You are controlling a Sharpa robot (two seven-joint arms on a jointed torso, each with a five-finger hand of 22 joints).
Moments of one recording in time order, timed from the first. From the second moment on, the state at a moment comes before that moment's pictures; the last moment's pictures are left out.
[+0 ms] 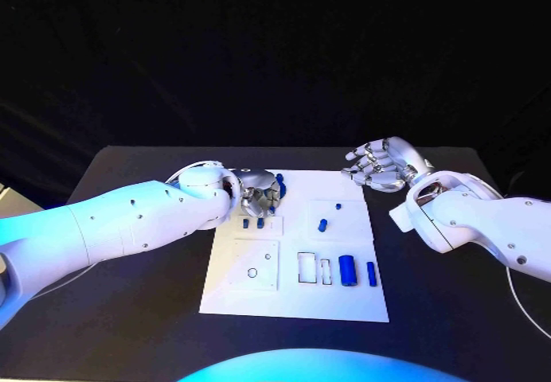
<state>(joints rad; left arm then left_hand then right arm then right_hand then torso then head) 1.20 -0.57 -0.09 1.25 -1.49 -0.03 -0.03 1.46 -0.24 0.50 0.19 0.32 0.78 0.15 0.53 0.30 0.82 0.10 0.70 0.22 1.30 0.03 1.35 0.88 0.17 1.04 0.13 1.16 0.80 1.24 -0.93 -0.12 1.63 -0.91 -0.64 -0.04 1.42 -0.17 0.18 0.29 0.33 0.82 0.20 0.25 0.26 1.03 0.14 0.32 0.21 1.17 0.08 0.19 0.53 0.18 1.14 0.19 0.07 0.39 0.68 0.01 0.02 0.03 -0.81</state>
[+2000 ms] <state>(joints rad) 1.18 -0.72 -0.03 1.35 -1.37 -0.06 -0.02 1.43 -0.21 0.60 0.07 0.29 0.94 0.13 0.50 0.30 1.00 0.06 0.64 0.18 1.36 -0.01 1.39 0.92 0.15 1.11 0.10 1.25 0.91 1.23 -0.93 -0.12 1.63 -0.84 -0.65 -0.01 1.42 -0.18 0.19 0.29 0.33 0.82 0.21 0.25 0.25 1.02 0.15 0.31 0.16 1.16 0.09 0.15 0.50 0.18 1.13 0.20 0.07 0.31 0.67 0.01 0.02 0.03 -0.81</state>
